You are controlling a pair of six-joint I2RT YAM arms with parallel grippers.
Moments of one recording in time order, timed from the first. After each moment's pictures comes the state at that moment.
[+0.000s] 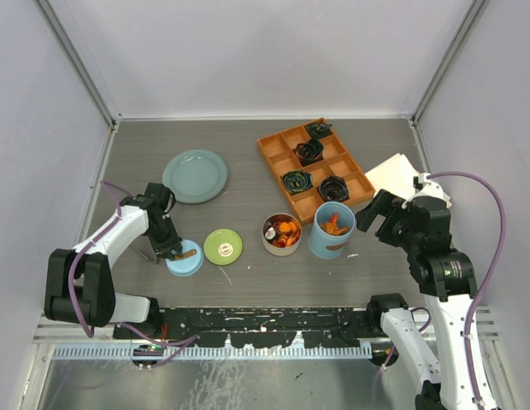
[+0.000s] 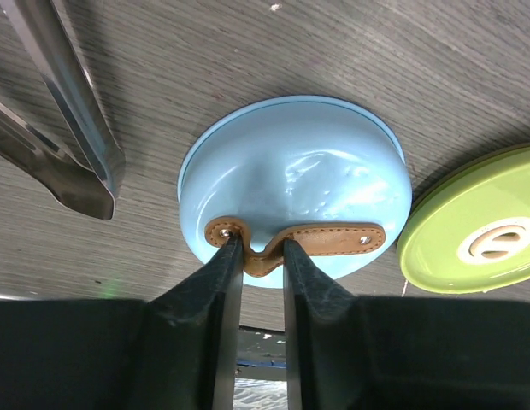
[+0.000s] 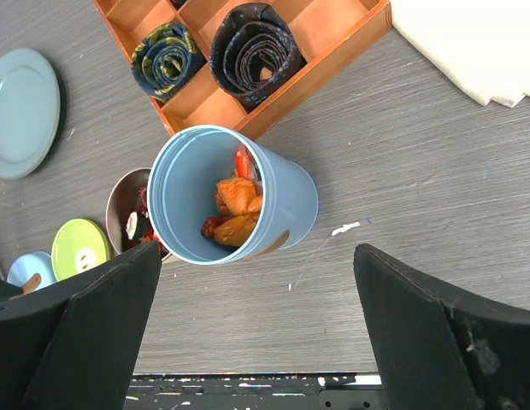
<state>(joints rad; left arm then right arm) -0.14 1.35 0.80 -0.88 0.01 -0.61 0.09 0.62 1.00 -0.97 0.00 0.48</state>
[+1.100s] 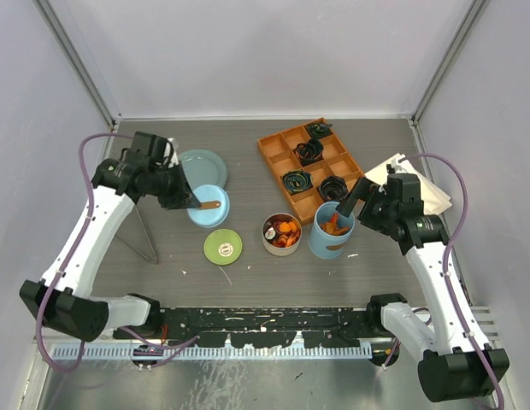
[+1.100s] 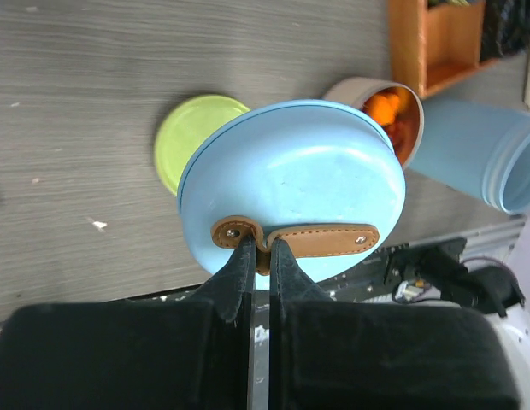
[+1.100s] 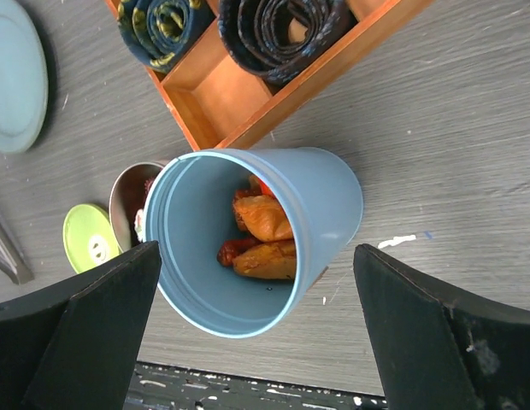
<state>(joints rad) -0.26 1.25 1.38 -1.12 0.21 -0.57 0.09 0.87 0.91 -0.78 -0.13 0.53</state>
